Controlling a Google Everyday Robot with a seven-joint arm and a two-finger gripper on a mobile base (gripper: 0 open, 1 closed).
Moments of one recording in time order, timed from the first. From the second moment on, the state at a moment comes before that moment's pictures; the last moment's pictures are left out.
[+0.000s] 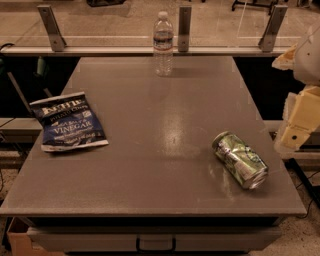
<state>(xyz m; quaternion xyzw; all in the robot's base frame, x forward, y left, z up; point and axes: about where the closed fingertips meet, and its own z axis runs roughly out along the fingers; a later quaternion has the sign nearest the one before) 0.438 -0.217 0.976 -0.60 0.78 -0.03 0.16</state>
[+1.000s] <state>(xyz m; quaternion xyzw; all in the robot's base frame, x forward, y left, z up) 0.486 -0.212 0.975 -0.60 0.77 -0.03 0.22</state>
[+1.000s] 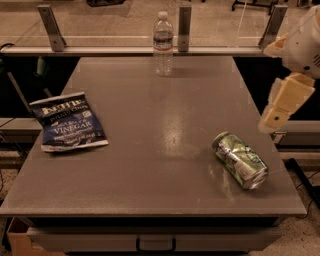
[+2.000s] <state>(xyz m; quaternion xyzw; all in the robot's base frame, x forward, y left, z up) 0.660 -0.167 0.981 -0.53 0.75 0.04 0.39</state>
